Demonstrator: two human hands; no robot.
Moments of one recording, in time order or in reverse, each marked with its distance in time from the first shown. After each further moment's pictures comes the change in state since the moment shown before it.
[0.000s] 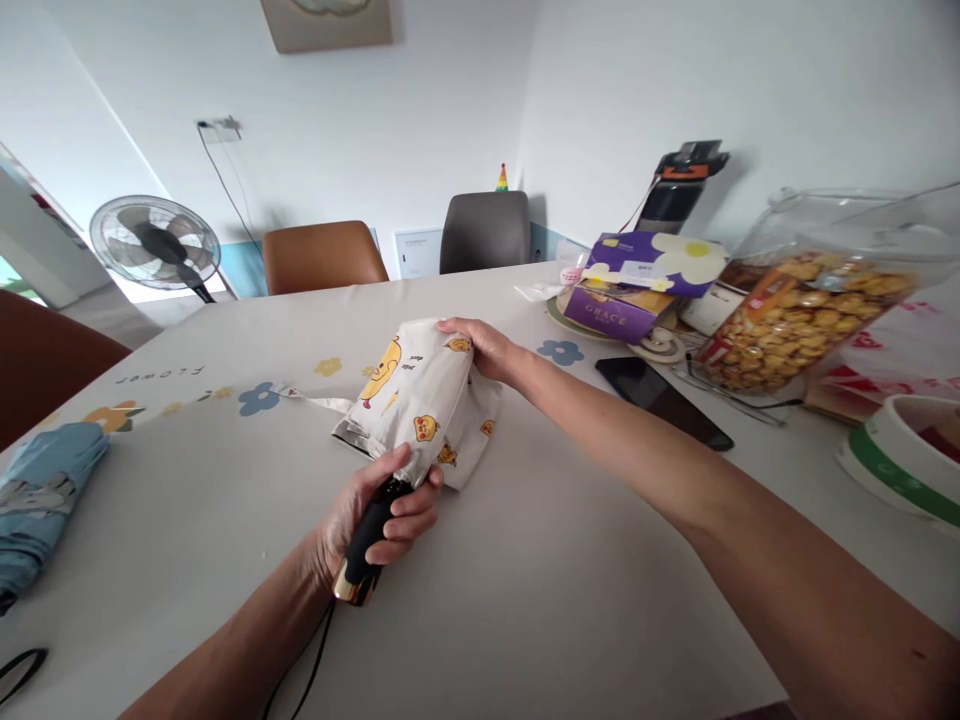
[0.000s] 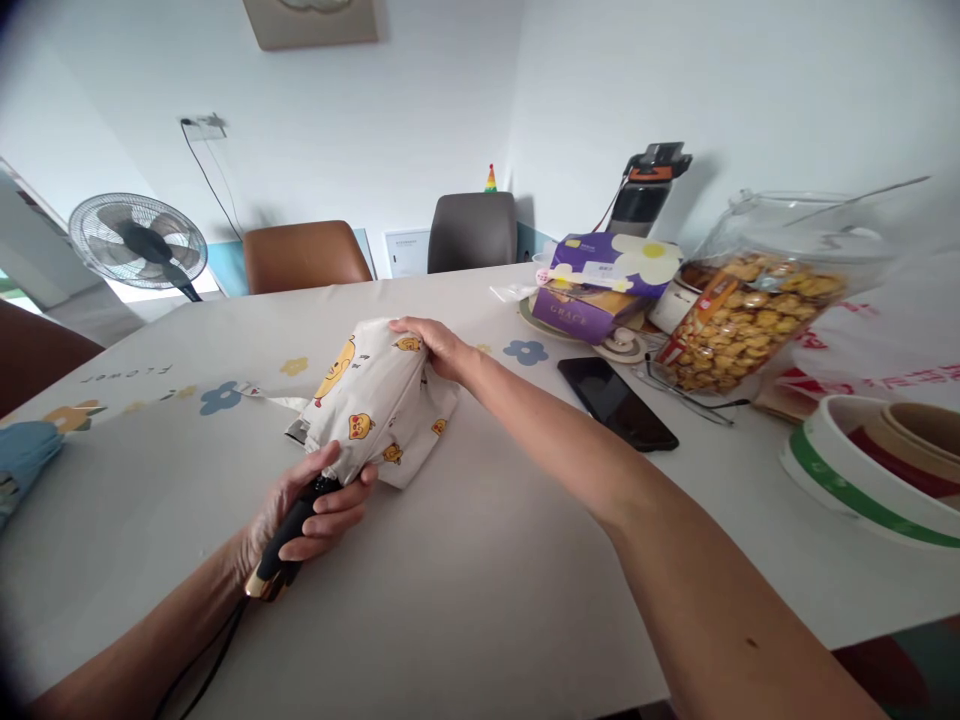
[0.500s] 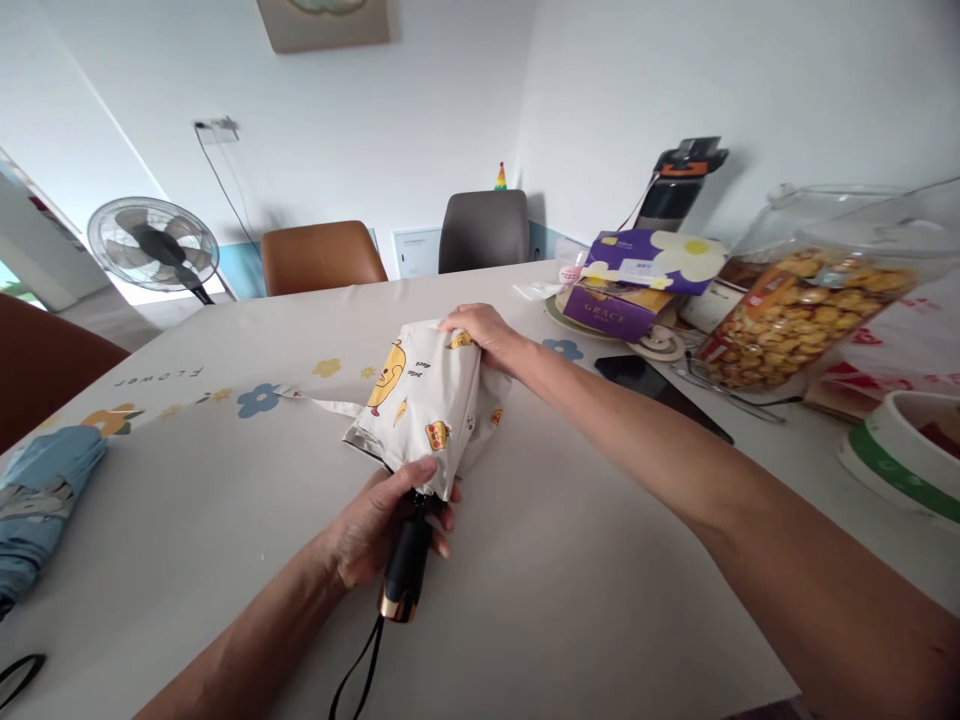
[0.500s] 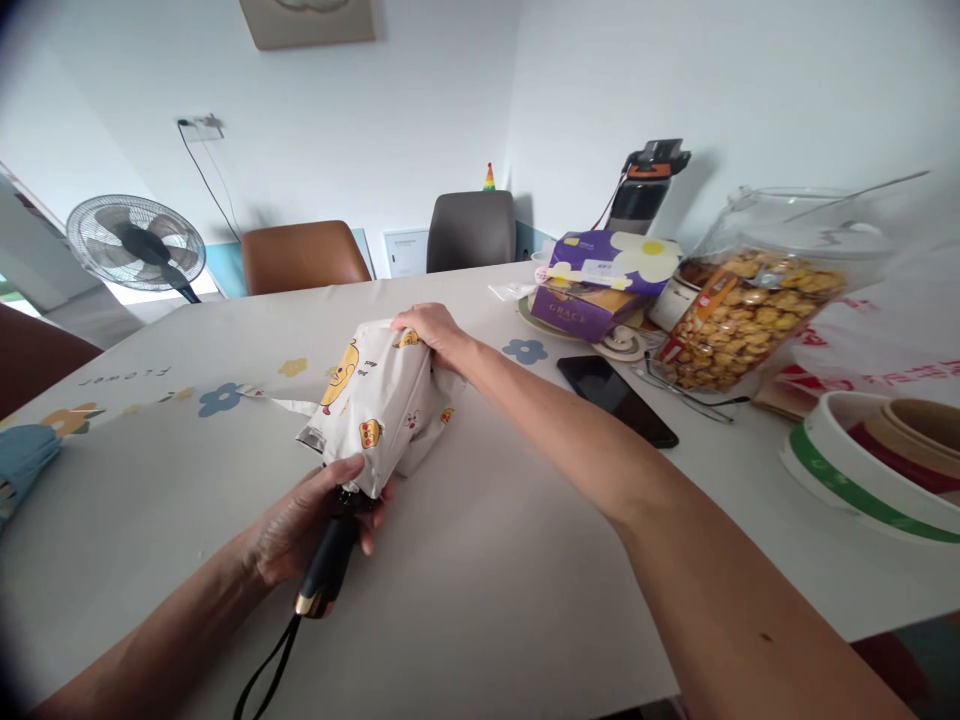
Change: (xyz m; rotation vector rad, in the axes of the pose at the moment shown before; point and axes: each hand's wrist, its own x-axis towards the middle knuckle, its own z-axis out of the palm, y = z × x) left_hand 0.009 -0.015 0.014 0.402 0.416 0.184; right_hand 0.000 -0.014 0.009 -0.243 0.286 -0.236
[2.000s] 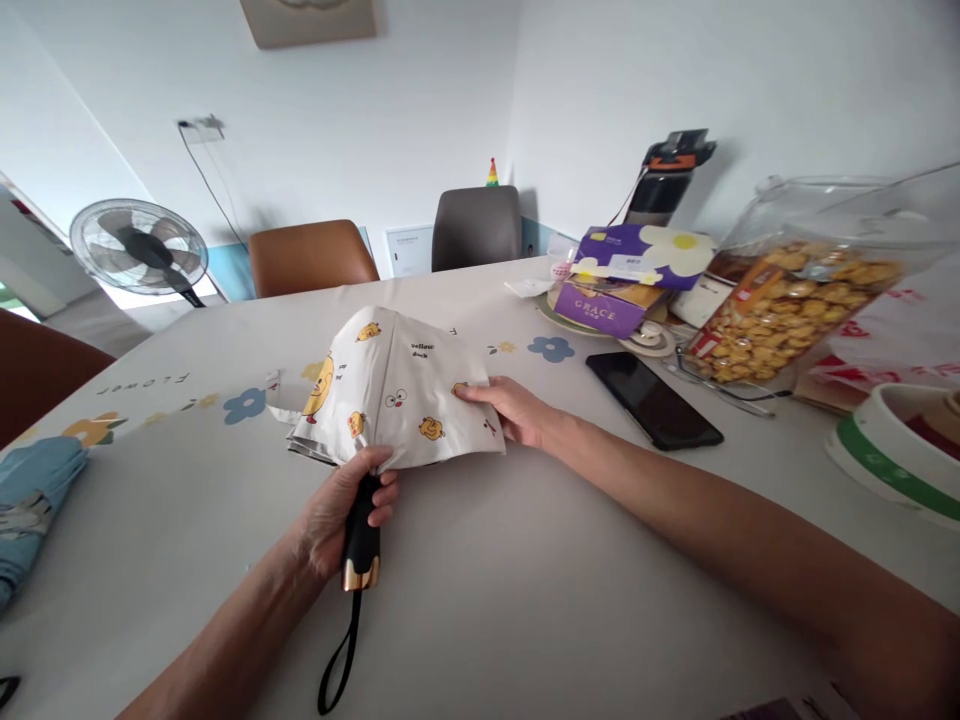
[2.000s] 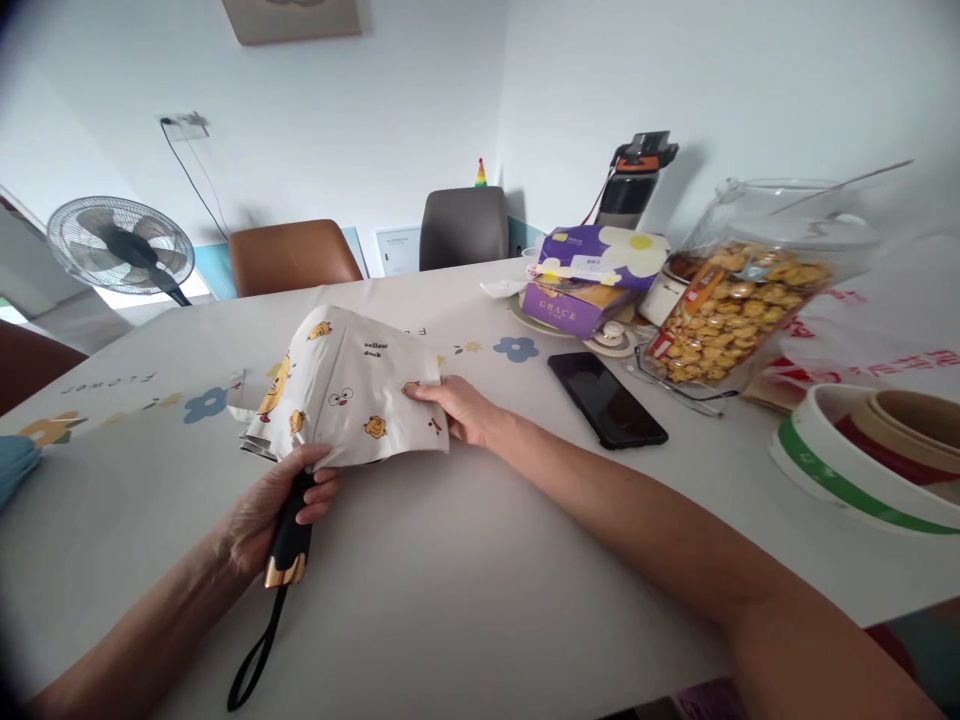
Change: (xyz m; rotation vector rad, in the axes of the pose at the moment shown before) left_hand 0.005 0.016 -0.008 -0.130 0.256 0.118; right_hand -0.082 0.038 -0.029 0.377 -0.157 0.470
